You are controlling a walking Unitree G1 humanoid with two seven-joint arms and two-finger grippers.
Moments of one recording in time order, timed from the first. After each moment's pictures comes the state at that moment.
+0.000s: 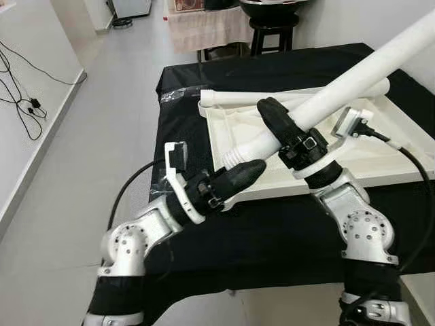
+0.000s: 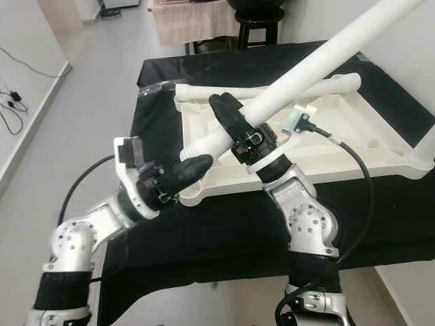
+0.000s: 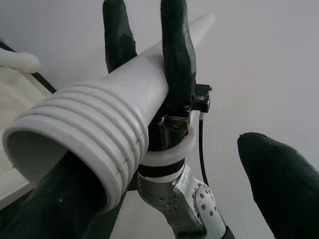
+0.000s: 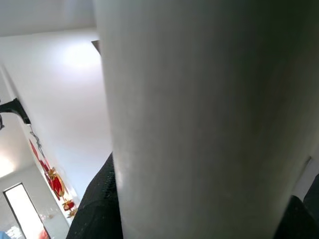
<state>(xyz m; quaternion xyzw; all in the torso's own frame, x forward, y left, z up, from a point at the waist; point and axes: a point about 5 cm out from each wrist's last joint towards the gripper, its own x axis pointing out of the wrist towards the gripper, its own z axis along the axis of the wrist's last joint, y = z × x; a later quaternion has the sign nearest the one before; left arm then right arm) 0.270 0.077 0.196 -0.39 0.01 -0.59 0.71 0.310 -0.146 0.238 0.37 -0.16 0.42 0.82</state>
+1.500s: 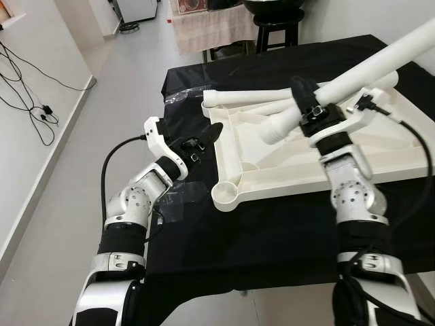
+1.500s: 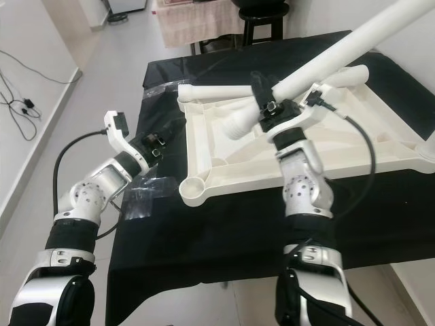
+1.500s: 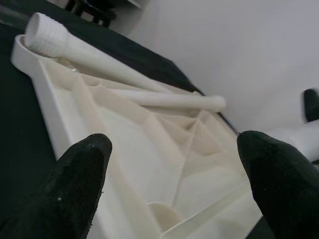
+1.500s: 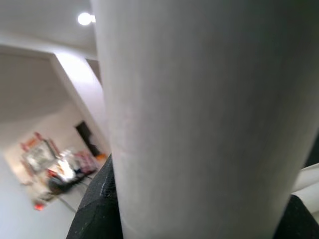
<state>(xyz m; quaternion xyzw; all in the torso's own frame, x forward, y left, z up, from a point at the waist) 0.360 0.110 0.184 -0.31 0.00 -0.30 0.90 0.355 -0.209 0.253 0.22 -0.22 0.16 0.94</state>
